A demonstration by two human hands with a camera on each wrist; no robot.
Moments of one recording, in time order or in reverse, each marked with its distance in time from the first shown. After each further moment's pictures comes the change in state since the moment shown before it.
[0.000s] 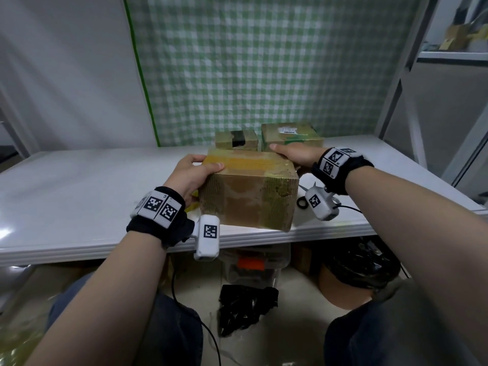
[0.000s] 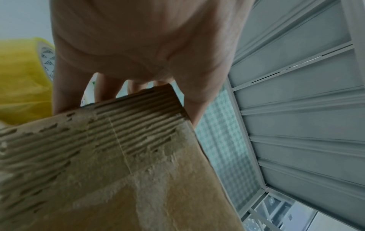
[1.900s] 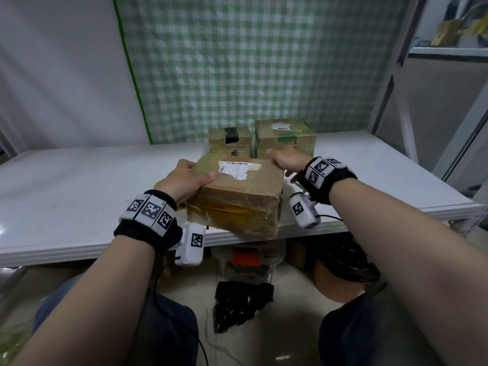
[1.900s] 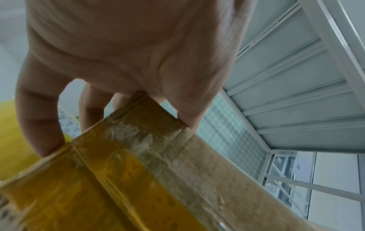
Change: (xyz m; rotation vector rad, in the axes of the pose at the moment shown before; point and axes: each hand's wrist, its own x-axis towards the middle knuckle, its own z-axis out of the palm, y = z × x) left_hand 0.010 -0.014 -0.009 0.450 -0.022 0.018; right_hand -0.015 0.003 0.020 -0.076 0.169 0.061
